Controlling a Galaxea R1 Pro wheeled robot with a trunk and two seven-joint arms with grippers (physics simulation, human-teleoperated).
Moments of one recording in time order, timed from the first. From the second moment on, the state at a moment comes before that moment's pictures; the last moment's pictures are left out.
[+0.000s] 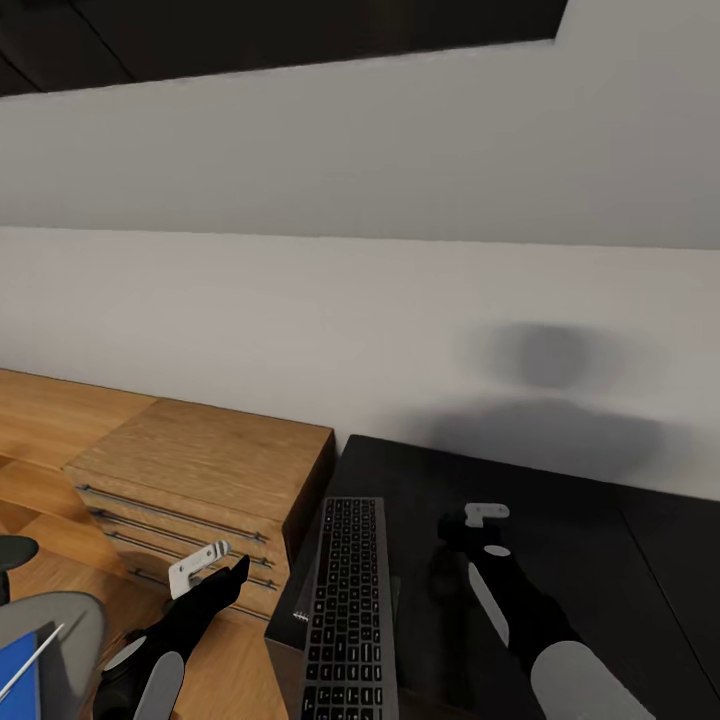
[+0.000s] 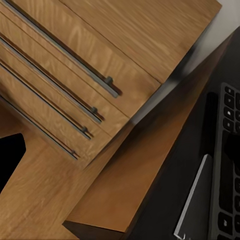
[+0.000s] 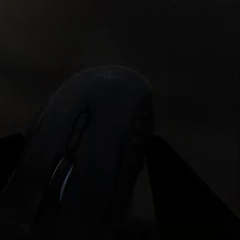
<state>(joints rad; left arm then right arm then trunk) -0.04 -0.06 0.04 -1.62 0.47 0.50 0.31 -0.59 0.03 0.09 -0.70 -0.08 0.22 -0.17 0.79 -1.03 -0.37</state>
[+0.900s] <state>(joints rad) -0.04 -0.07 0.03 -1.62 0.47 0.50 0.31 -0.73 0.04 0.09 -0.41 -0.08 0.11 -0.16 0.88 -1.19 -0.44</state>
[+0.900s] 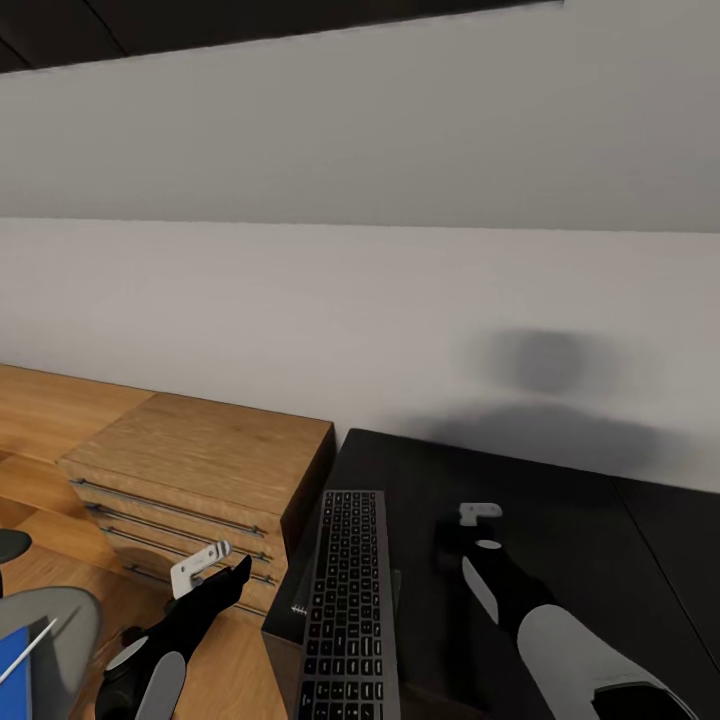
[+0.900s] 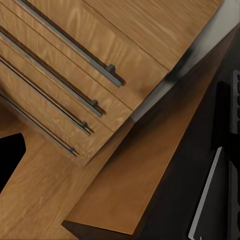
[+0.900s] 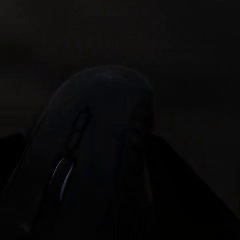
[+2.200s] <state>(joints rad) -0.04 -0.06 0.04 -1.62 0.46 0.50 0.31 -0.62 0.04 0.09 -0.86 -0.08 0.23 -0.07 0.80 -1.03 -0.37</state>
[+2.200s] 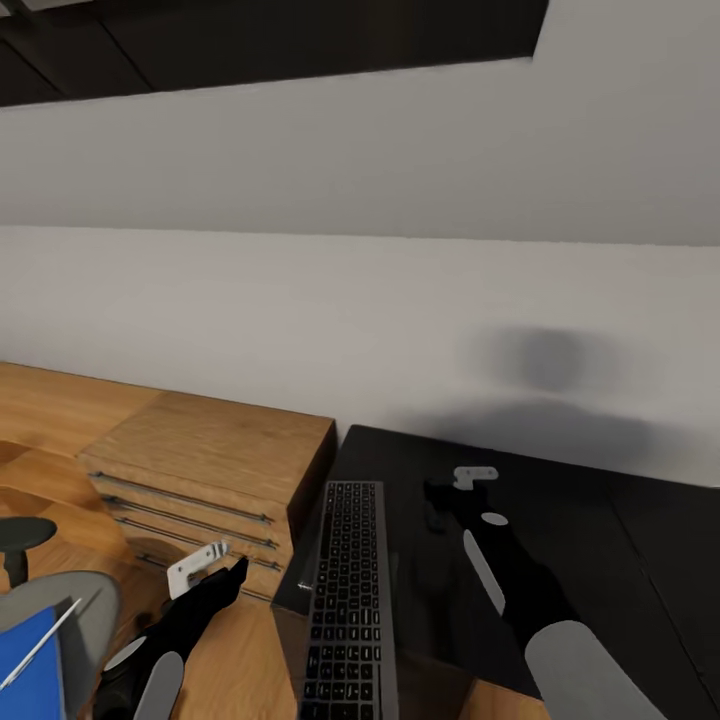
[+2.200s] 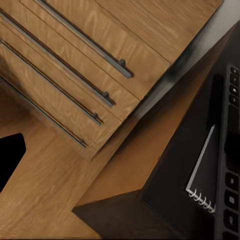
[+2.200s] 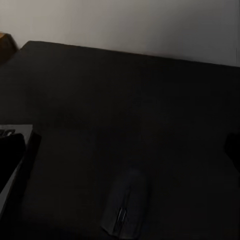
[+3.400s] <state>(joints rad) -0.04 -0.06 0.08 -1.61 0.47 0.50 0.30 -0.61 0.06 0.09 -0.92 -0.32 0.30 -0.07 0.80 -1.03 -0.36</state>
